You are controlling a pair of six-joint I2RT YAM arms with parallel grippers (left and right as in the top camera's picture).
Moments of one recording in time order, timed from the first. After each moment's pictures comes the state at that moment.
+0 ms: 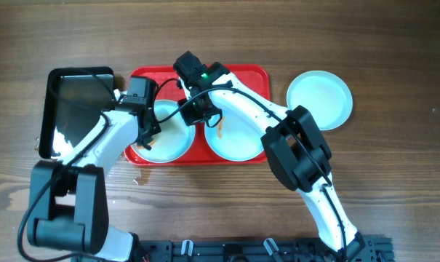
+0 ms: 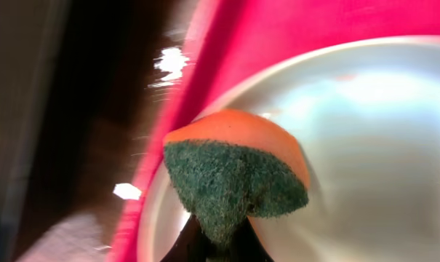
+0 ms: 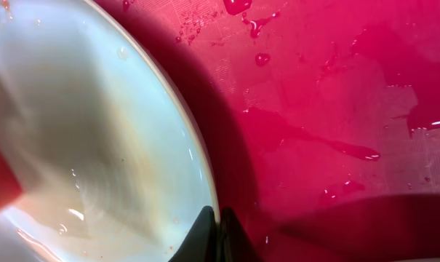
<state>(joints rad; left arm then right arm) -0.16 1.68 0.95 -0.61 -0.24 -0.52 0.71 2.36 1.91 -0.92 -0.23 0.31</state>
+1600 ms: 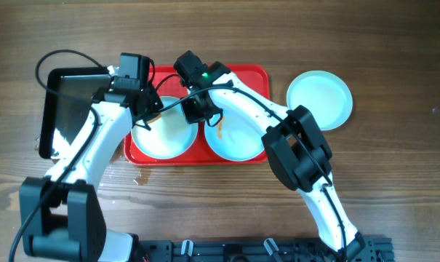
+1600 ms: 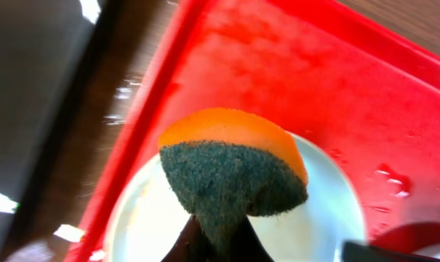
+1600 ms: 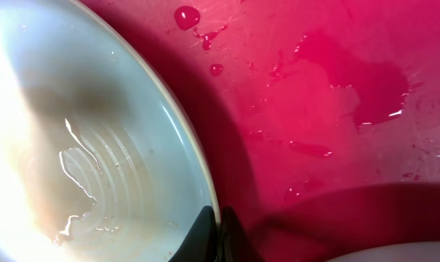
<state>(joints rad) -0.16 1.63 1.11 -0.63 -0.13 -0.57 0.71 2.36 1.91 -0.92 -0.17 0.36</state>
